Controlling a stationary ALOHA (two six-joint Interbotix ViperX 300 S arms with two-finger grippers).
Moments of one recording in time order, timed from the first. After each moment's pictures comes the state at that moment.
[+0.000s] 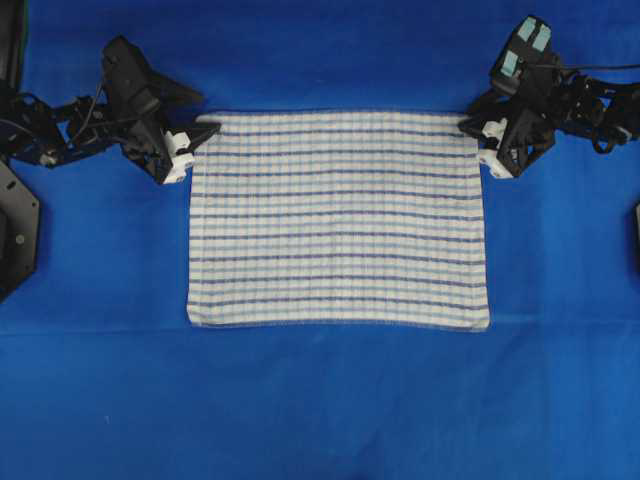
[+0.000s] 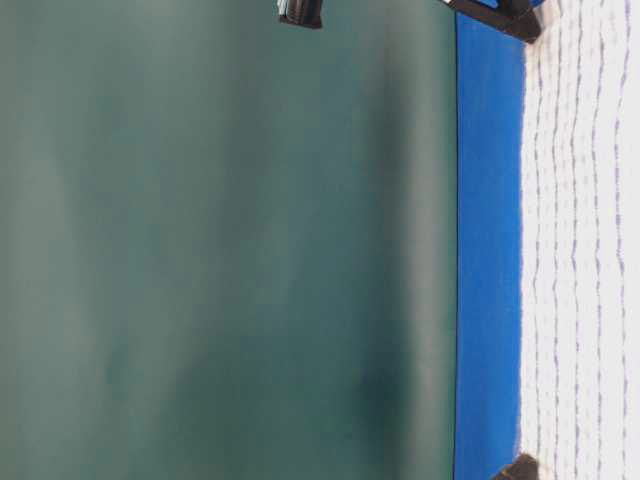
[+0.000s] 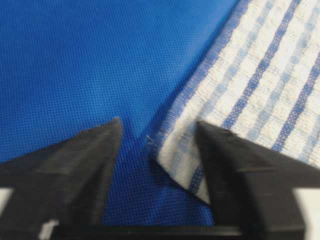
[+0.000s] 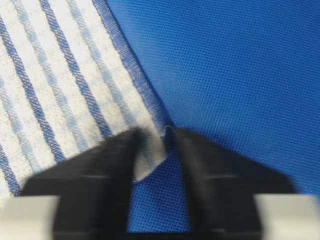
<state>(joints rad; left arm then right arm) 0.50 0.14 1.17 -0.03 -0.69 -0.01 -0.53 0.00 1.05 -0.02 -0.24 0.06</state>
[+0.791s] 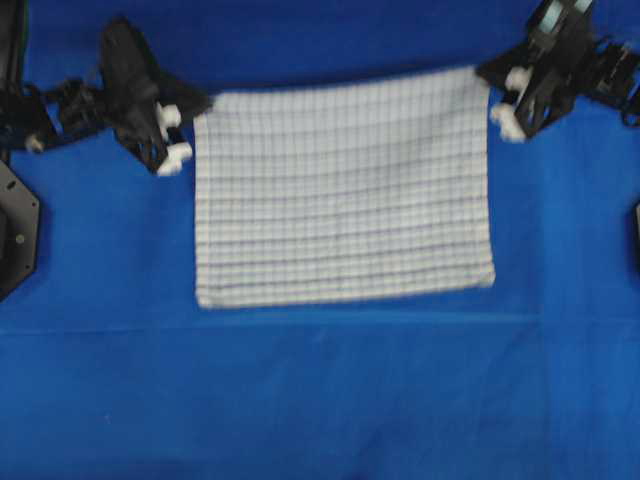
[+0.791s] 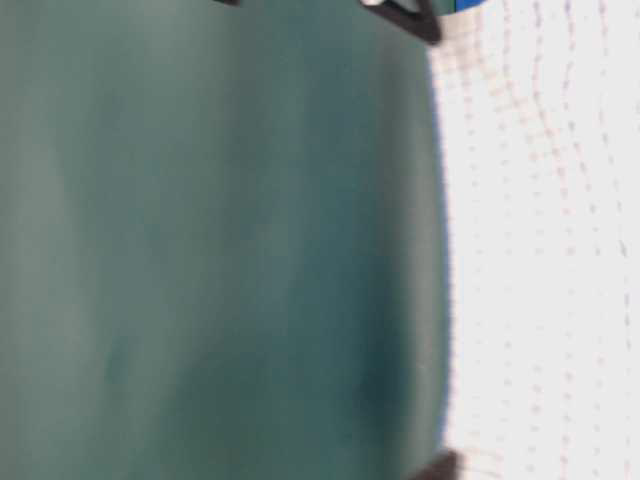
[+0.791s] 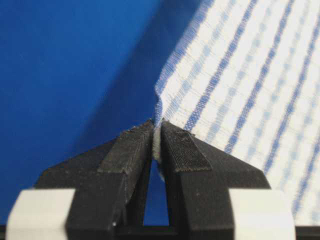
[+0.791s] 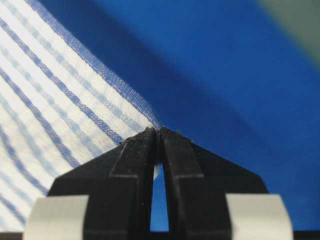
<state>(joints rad) 0.51 -0.16 1.11 -0.03 -0.43 0.07 -0.64 -0.24 1.05 0.00 -0.21 0.06</state>
